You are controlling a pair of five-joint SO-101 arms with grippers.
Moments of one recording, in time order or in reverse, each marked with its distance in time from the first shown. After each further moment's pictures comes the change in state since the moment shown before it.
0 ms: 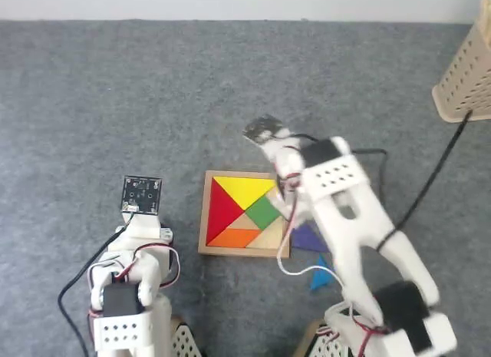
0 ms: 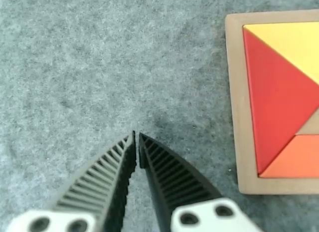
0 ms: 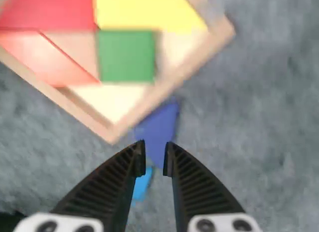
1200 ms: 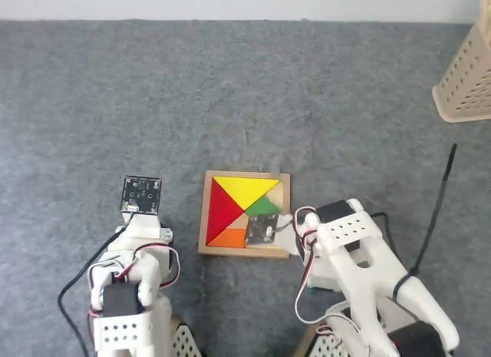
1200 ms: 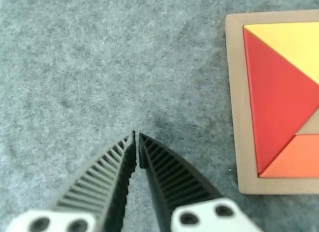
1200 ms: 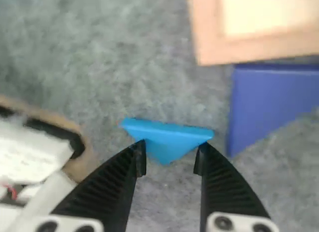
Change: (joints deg) left arm 0.0 0.0 0.0 0.0 0.0; right arm 0.4 -14.6 32.5 -6.2 40.3
